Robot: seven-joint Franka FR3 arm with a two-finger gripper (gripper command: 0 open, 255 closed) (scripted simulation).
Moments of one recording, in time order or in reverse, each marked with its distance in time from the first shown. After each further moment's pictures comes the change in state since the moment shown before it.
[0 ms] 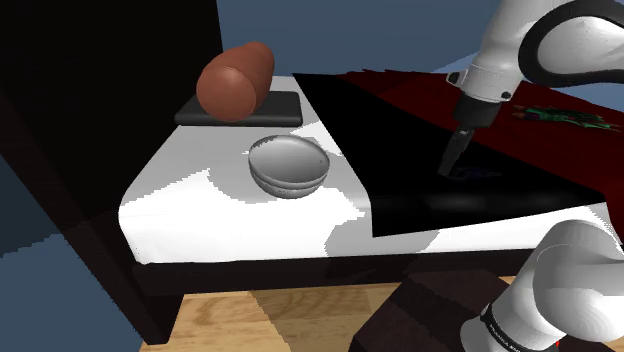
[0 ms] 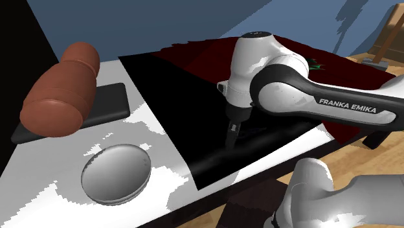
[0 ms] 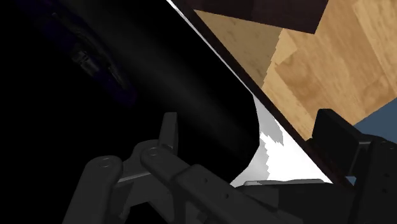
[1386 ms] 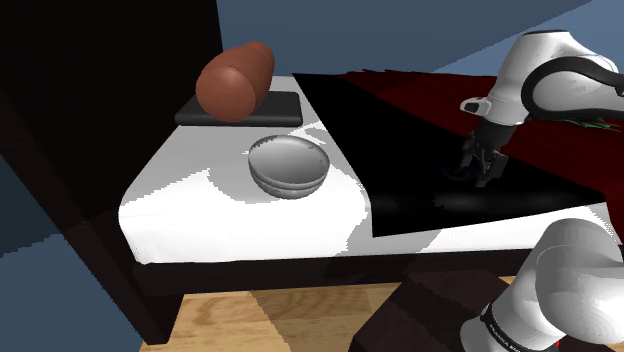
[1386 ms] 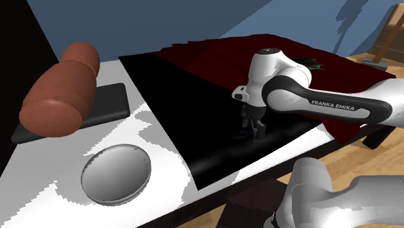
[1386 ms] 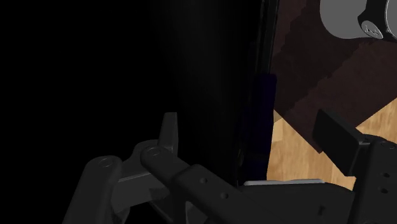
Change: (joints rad) arm 0.062 -0.077 -0.382 -0.113 -0.376 0.036 -0.673
